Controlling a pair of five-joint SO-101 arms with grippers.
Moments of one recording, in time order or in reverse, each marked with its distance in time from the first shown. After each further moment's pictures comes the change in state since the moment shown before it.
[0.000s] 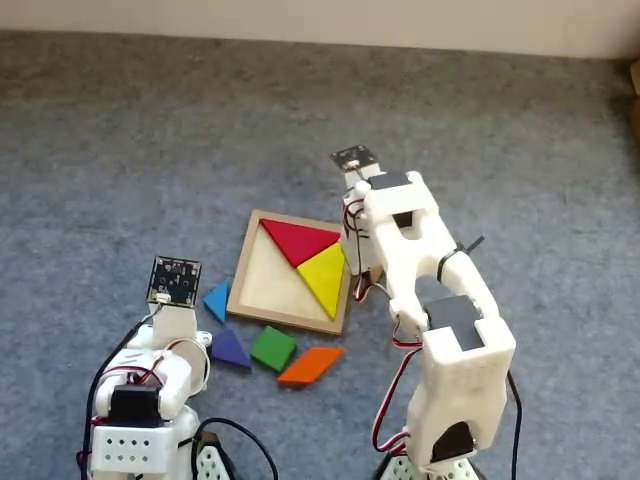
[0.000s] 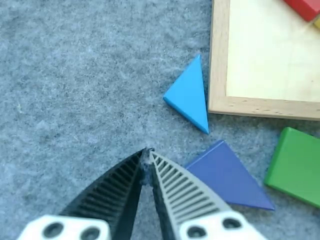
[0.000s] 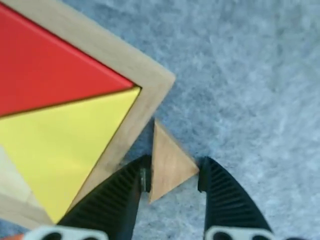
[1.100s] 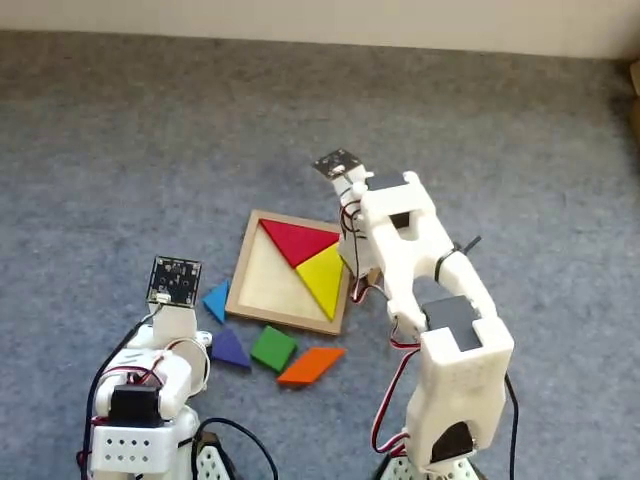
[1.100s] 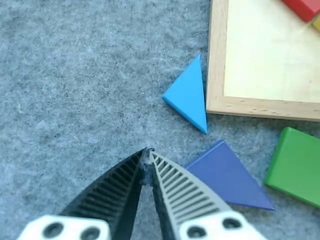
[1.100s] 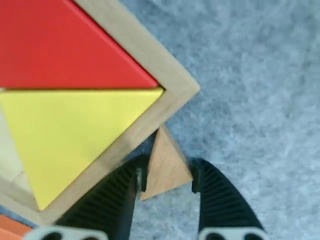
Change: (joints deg) left arm 0.0 0.0 0.0 0.0 0.0; right arm -1.0 0.0 0.0 -0.4 10.5
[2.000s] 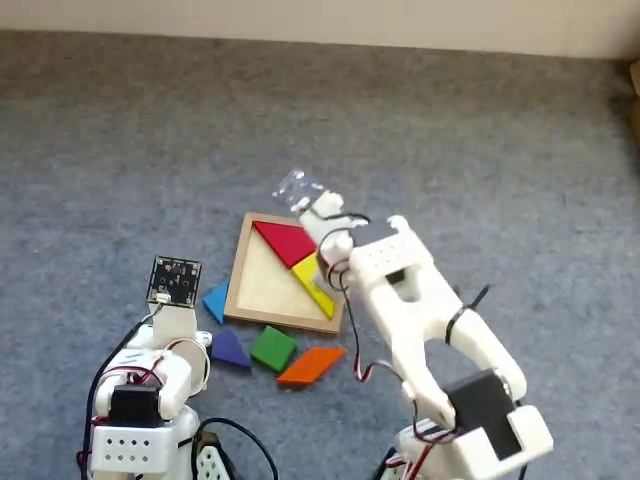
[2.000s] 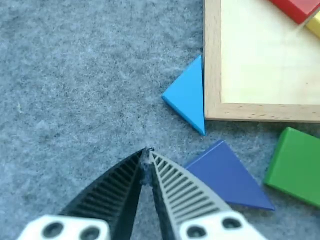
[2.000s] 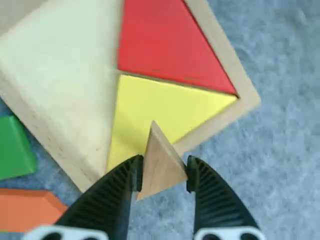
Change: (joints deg) left arm 0.0 0.0 0.0 0.0 0.0; right arm -9.2 -27.7 27.3 -16.6 7.0
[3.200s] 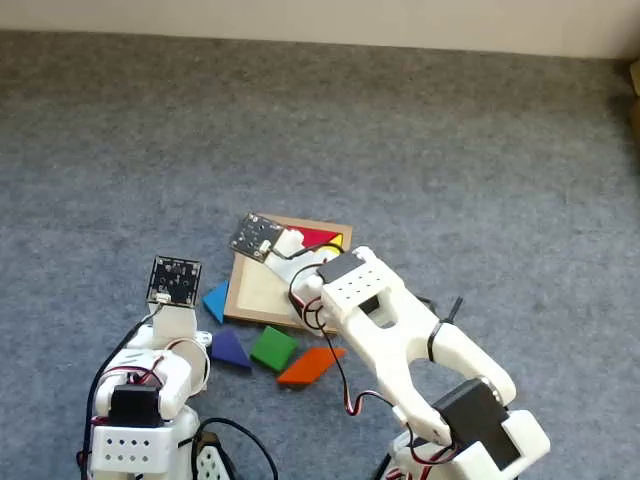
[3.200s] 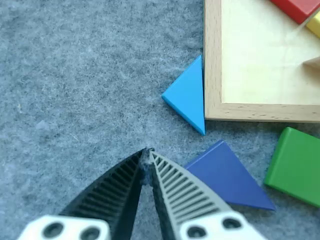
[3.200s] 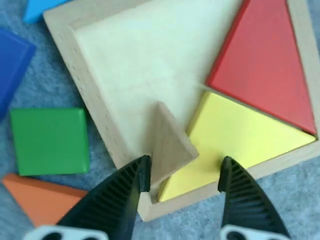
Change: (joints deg) left arm 0.0 0.0 0.0 0.0 0.0; right arm -9.3 -0.9 6.4 -3.5 1.2
